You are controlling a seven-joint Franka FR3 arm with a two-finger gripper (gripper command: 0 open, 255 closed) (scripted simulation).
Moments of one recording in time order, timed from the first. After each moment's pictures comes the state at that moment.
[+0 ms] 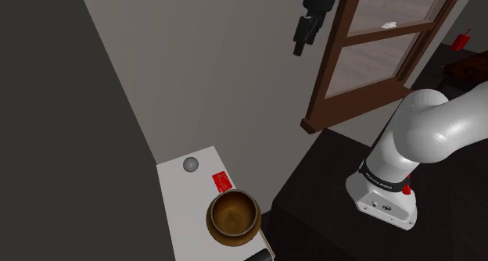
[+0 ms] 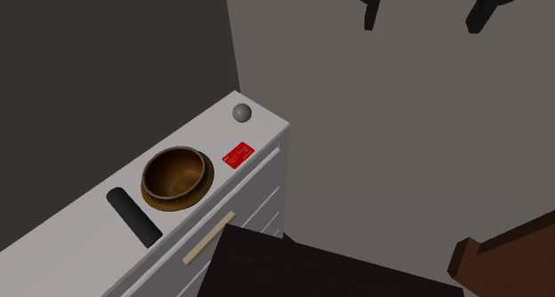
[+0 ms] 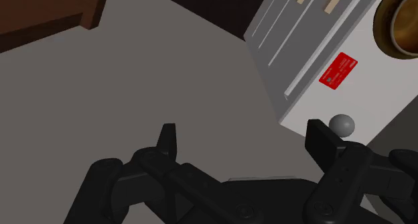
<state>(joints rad) 0.02 -0.75 0.04 -2.35 -0.04 1.72 -0.02</state>
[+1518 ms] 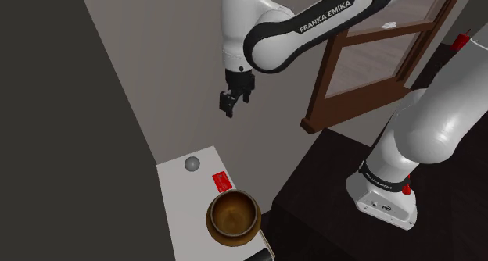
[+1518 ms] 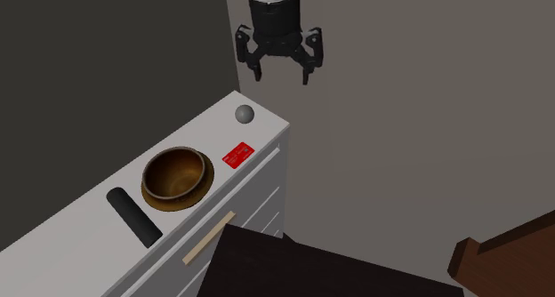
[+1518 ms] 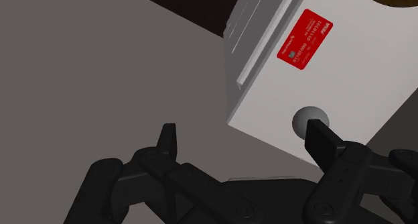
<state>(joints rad) 0.06 -0.15 0.33 -2.29 -0.05 2.19 0.37</state>
